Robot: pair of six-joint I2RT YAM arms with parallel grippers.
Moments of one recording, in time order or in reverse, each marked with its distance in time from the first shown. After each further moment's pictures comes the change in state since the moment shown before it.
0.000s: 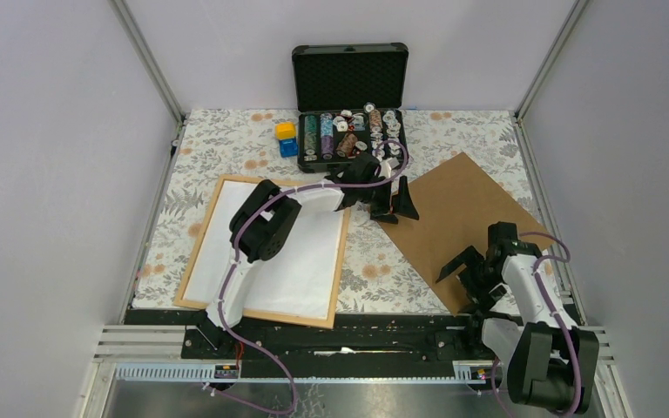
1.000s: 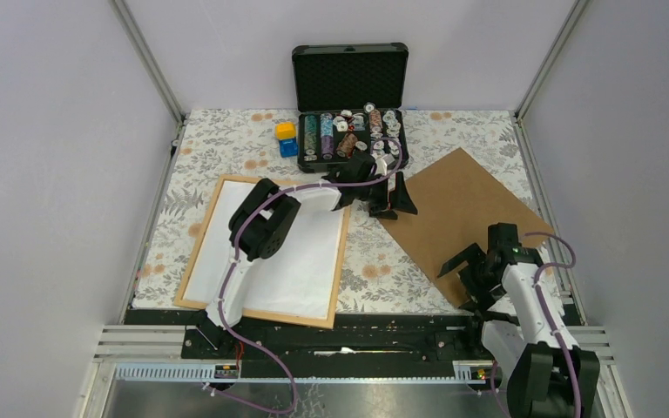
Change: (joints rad) left arm 0.018 0.009 -0.021 0.077 0.011 -0.051; right arm 0.032 -0.058 -0.042 0.046 0.024 0.099
